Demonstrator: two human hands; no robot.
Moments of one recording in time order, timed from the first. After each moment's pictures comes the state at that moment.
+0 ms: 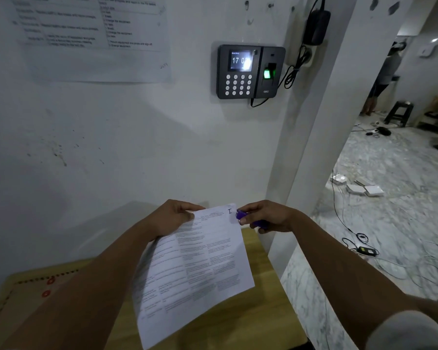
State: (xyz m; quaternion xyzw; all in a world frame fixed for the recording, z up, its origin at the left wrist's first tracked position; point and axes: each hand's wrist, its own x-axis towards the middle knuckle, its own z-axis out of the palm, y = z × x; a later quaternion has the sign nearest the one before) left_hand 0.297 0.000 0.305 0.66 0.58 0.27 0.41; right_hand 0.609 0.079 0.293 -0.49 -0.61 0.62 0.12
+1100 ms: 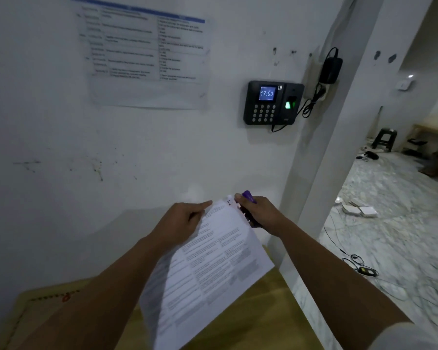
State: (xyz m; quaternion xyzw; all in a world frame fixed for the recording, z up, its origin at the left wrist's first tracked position) left_hand 0.240 -0.025 0.324 0.74 0.53 0.38 0.18; right_hand 0.493 0.038 0.342 -0.50 -0.60 0.52 0.35
